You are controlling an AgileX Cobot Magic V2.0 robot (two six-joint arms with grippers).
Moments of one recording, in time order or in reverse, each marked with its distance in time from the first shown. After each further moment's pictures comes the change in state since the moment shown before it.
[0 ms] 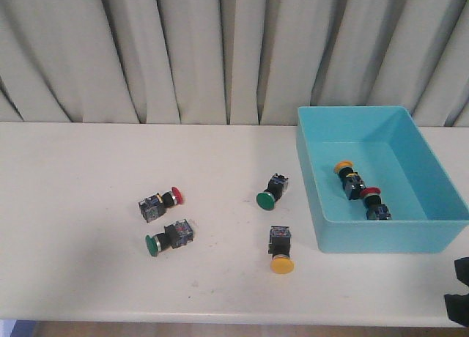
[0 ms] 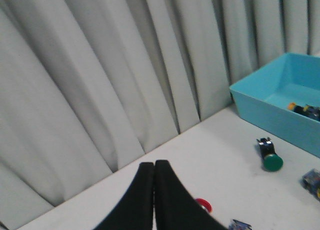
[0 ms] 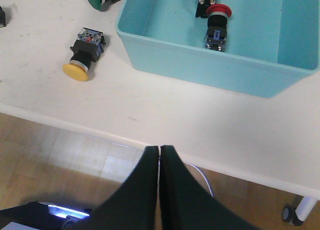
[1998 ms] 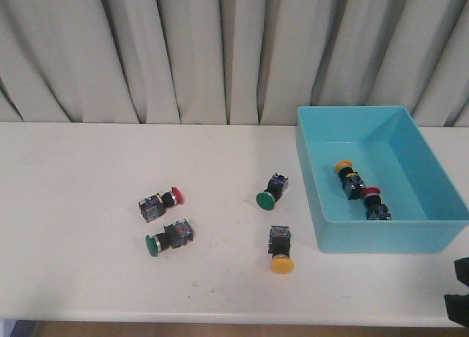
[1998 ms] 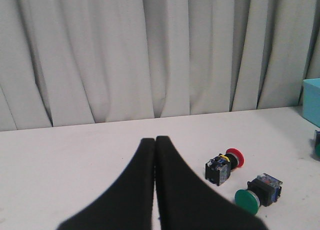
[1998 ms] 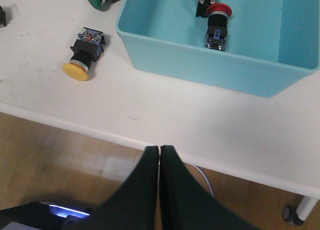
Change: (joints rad) left arm 0.126 -0.621 0.650 0.646 -0.232 -0.907; right arm 0.000 0.000 0.000 0.002 0.001 0.000
